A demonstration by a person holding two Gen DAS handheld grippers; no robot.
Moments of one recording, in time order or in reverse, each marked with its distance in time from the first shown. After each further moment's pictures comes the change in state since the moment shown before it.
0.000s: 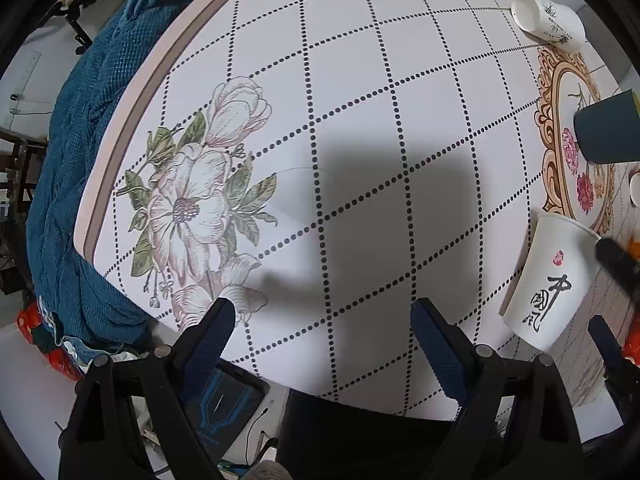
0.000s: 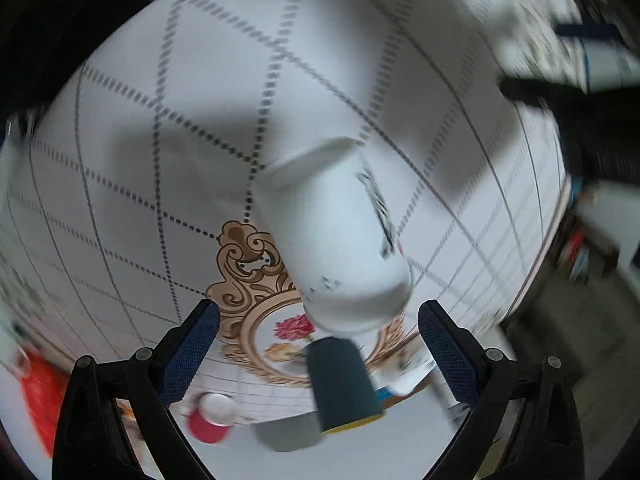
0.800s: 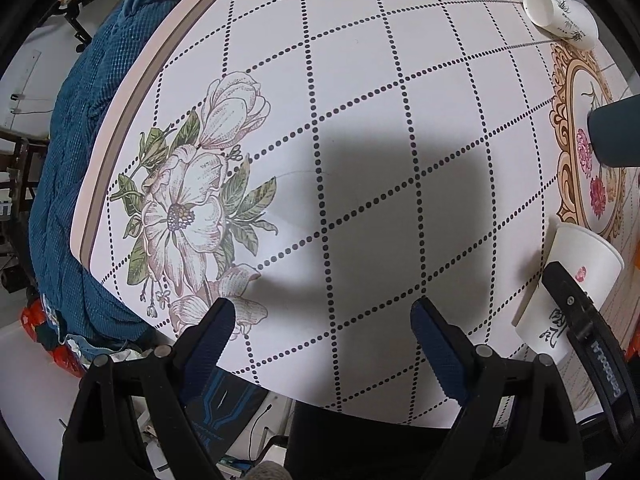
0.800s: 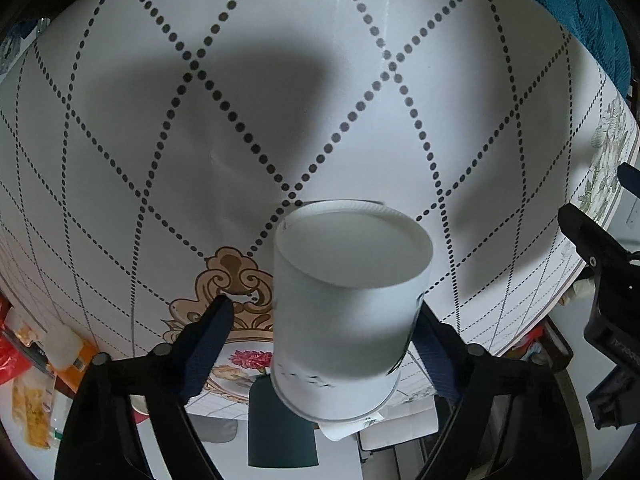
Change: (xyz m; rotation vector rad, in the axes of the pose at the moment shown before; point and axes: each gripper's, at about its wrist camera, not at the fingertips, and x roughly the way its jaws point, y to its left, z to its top) left arm 0.013 0.010 0.016 0.000 0.025 0.014; right arm 0.029 0.011 0.005 -0.294 -0.028 -0.091
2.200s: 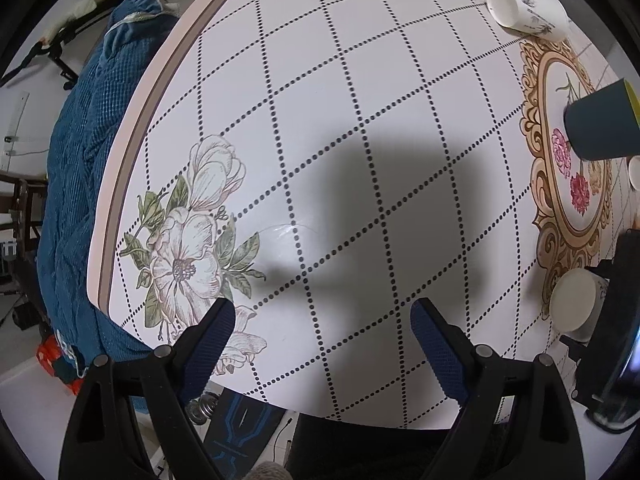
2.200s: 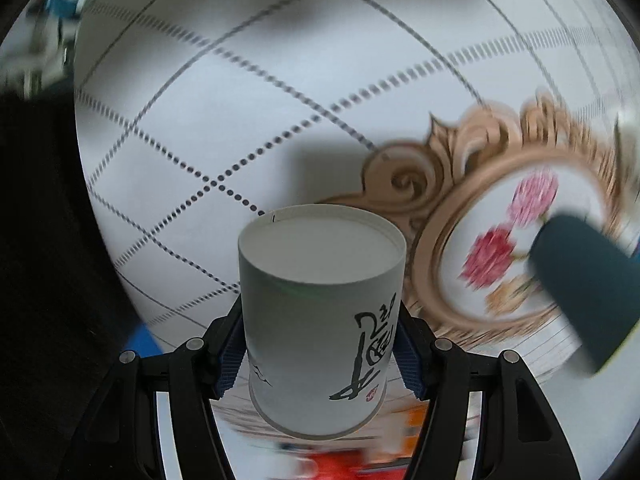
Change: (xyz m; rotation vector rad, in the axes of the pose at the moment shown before) left arm -0.041 -0.033 0.059 0.113 -0.039 0.023; right arm 0.096 -0.083 -0.157 1.303 -0.086 0.993
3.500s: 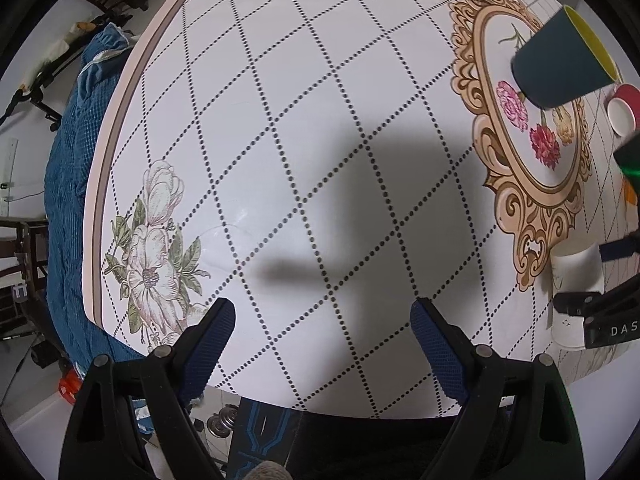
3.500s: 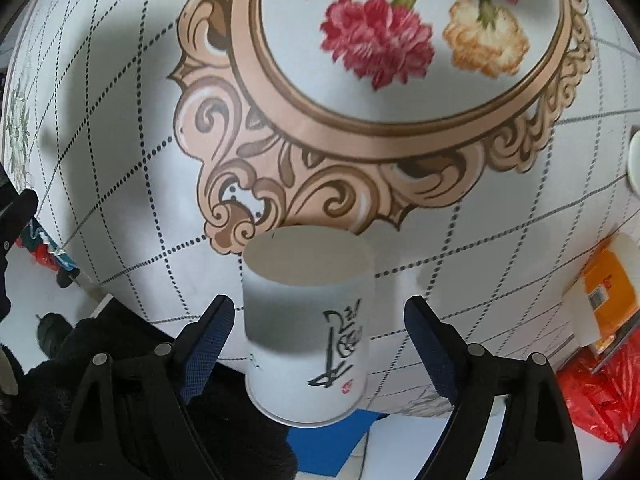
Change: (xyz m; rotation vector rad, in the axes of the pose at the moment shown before) left arm -0.027 -0.122 -0.035 0.136 -0.012 0.029; right arm 0.059 -0.164 -0.200 0.820 -0.043 0.483
